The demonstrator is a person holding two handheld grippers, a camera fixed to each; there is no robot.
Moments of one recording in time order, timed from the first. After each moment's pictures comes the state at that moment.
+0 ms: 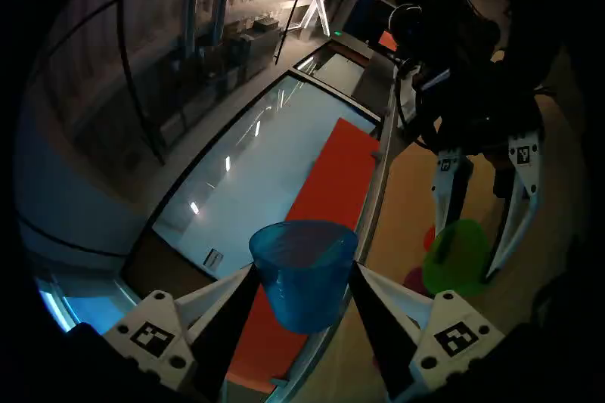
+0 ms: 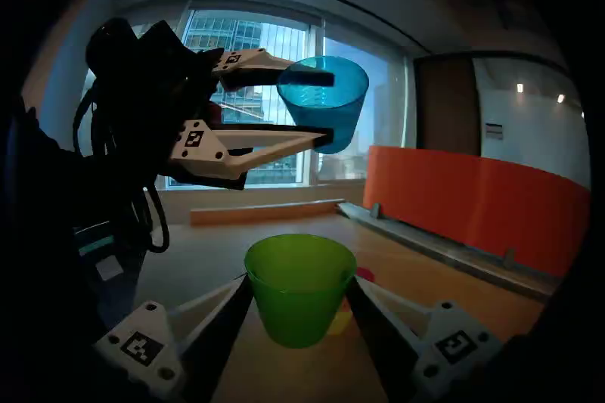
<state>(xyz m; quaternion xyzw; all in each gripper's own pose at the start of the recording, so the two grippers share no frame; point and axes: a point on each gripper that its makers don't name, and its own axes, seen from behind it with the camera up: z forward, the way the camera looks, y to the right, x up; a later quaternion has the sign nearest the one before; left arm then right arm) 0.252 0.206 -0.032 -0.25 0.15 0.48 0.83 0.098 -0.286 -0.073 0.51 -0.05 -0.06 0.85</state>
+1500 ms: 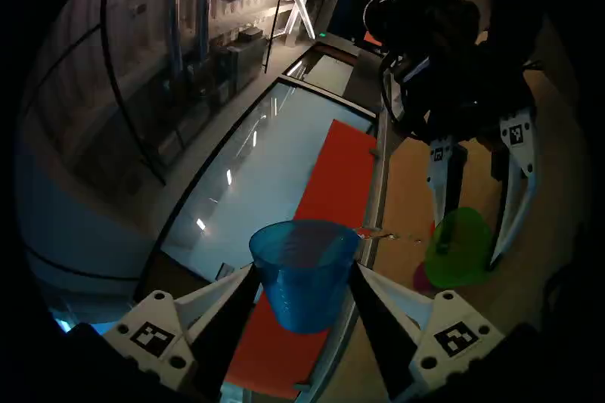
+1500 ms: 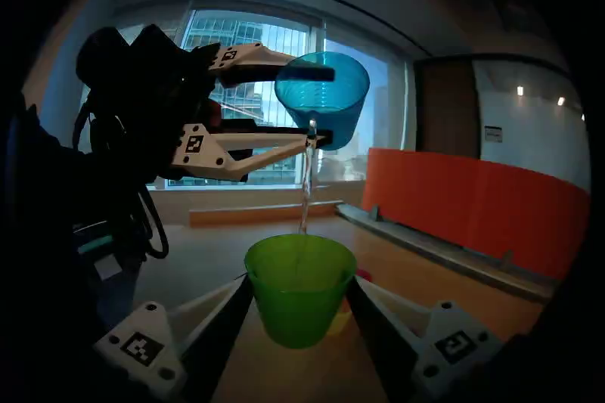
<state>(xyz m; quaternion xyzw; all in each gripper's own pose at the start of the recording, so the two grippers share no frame) 0.259 0.211 -0.039 -0.24 0.18 0.52 0.80 0.100 -0.283 -0.074 0.51 -0.05 -0.07 0.85</state>
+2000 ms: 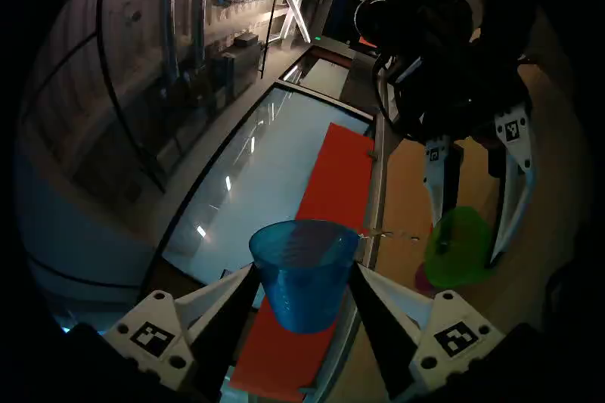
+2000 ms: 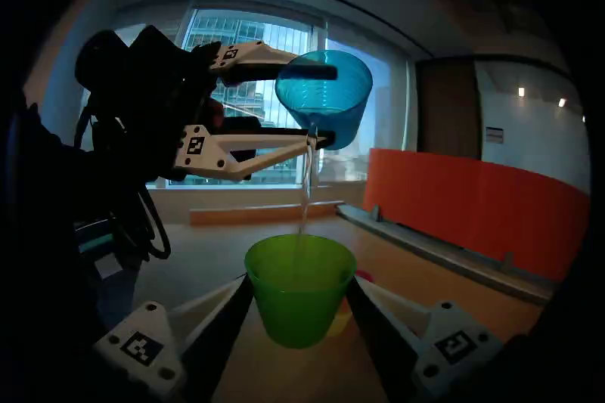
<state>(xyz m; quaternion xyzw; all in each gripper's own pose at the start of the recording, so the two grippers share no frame) 0.257 0.214 -0.041 -0.25 0.19 0.53 0.79 0.100 -0.285 -0.073 0.51 -0.05 -0.07 0.85</state>
